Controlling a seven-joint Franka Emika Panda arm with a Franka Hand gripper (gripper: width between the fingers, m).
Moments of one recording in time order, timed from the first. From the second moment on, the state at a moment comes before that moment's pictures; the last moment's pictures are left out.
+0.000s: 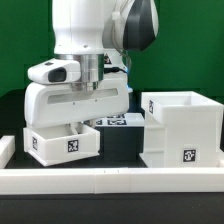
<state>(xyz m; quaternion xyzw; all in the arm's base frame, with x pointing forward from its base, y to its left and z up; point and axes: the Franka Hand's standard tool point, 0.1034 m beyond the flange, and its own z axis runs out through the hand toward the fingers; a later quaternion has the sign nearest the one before) 0.508 -0.078 0.016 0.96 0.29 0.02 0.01</state>
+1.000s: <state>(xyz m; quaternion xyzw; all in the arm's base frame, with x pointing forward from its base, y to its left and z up) 0.509 -0.074 0.017 0.77 0.63 -0.01 0.02</state>
